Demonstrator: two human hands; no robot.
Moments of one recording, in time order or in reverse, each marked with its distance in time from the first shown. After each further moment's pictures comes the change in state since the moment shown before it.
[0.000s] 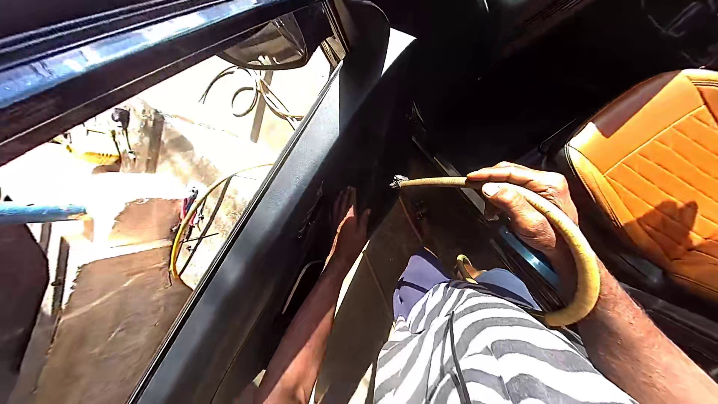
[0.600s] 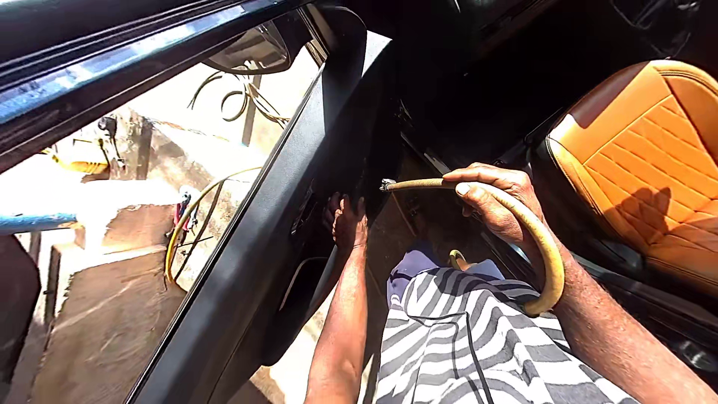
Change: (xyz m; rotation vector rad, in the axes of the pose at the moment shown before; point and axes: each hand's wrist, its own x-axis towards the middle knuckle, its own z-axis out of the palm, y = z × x) left_hand 0.015 0.026 0.038 0.234 0.276 -0.361; right_hand -0.004 -0.003 0.005 -0.009 -0.005 0.021
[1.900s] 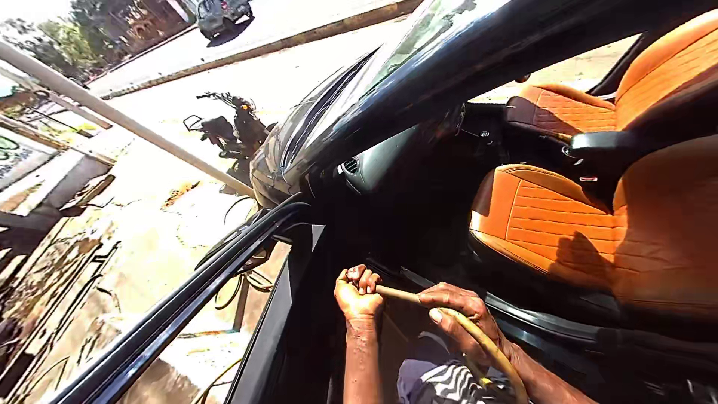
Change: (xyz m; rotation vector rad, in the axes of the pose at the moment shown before) left_hand 0.047 0.244 -0.180 -2.312 -0.654 -0.869; right_hand -0.073 -0.011 -0.049 0.061 0.314 -0.438
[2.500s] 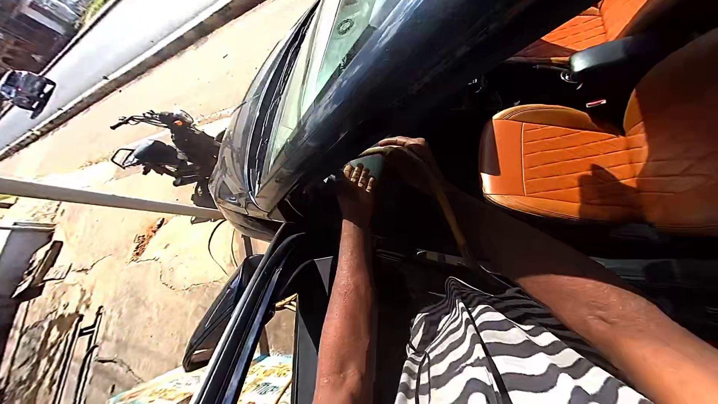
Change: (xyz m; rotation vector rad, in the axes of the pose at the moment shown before) left_hand 0.225 -0.002 0.147 0.940 -0.366 0.062; right_hand 0.272 0.150 -0.013 -0.269 0.381 0.210
